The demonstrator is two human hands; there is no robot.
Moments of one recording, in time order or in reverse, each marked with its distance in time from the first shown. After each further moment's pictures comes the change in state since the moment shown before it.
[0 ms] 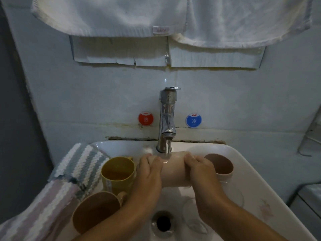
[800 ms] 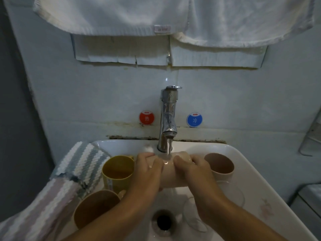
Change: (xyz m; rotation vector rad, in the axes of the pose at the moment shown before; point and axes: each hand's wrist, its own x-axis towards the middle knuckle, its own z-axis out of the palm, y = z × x) left_hand 0.002 0.007 -0.006 -0.028 0.002 -0.029; right_hand -0.003 0.001 0.003 -0.107 -0.059 0.007
